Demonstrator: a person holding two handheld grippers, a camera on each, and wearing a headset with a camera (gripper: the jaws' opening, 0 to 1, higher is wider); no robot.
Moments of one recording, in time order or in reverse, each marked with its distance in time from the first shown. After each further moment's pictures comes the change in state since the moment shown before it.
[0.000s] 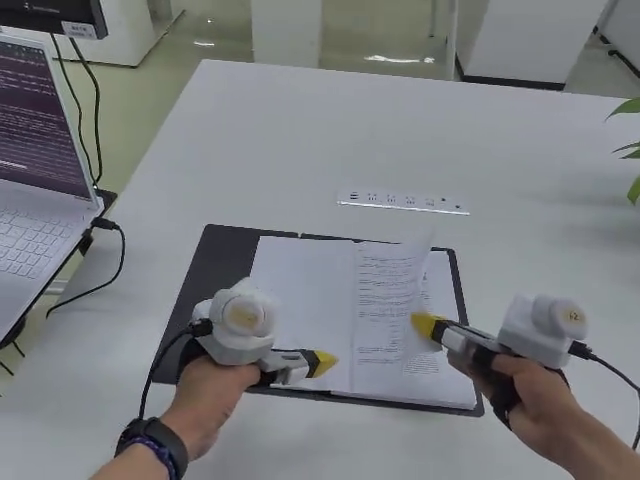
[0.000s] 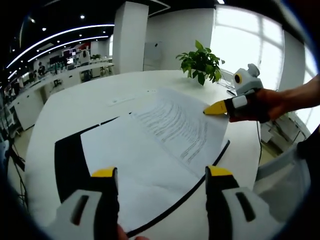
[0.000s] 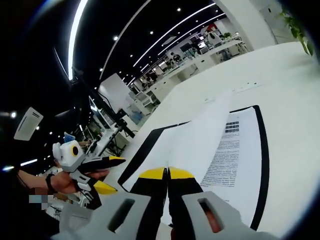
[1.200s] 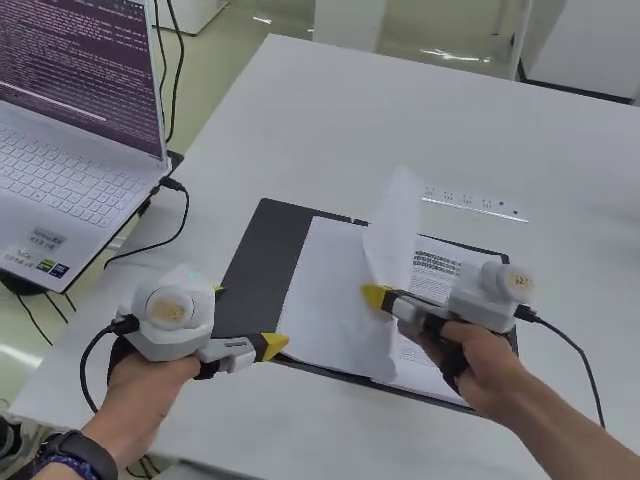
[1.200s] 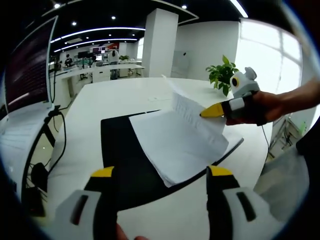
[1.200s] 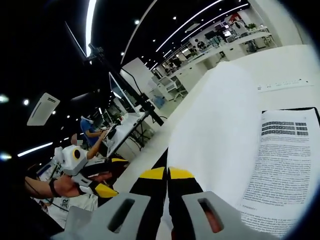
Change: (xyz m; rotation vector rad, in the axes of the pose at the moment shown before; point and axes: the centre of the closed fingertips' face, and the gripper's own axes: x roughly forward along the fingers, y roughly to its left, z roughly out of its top) left arm -0.099 0.069 -0.046 -0.134 -0.073 0.178; right arm 0.105 0.106 -0.029 -0.070 0.138 0.195
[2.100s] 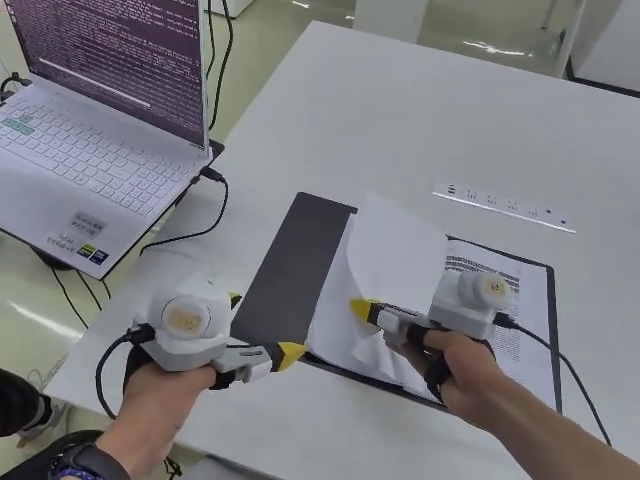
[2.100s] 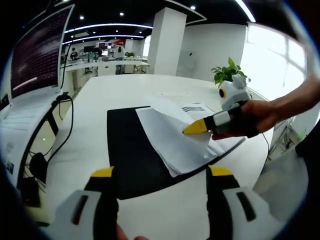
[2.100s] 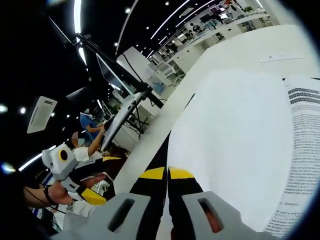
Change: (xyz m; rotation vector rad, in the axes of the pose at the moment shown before) left arm -0.008 0.014 -0.019 -0.062 0.012 0.017; right arm 0.063 -0.001 -0.046 0.116 0.107 0.007
